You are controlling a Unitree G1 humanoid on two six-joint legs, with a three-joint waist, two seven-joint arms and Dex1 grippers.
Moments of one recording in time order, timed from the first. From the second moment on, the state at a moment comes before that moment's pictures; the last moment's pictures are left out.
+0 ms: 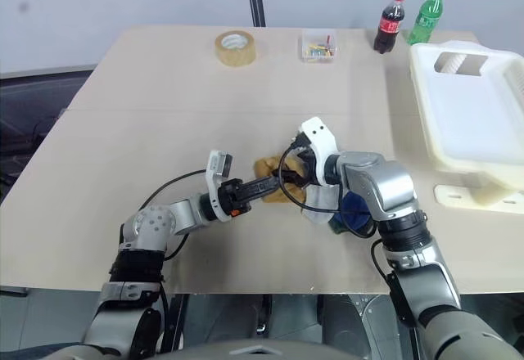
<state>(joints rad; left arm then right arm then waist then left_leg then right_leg) -0.38 0.29 0.09 0.14 -0.95 1.04 -0.92 -0.65 -0.28 0.17 -0.10 0.32 1.10 0.59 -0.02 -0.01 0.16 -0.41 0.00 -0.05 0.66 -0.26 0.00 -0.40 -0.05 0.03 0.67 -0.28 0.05</state>
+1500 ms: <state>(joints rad) -0.14 0.48 0.05 -0.06 -0.60 0.46 -1.05 -0.63 -0.29 0.25 -0.07 0.39 1.12 0.67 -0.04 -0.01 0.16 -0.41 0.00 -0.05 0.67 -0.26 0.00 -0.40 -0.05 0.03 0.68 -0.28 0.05</state>
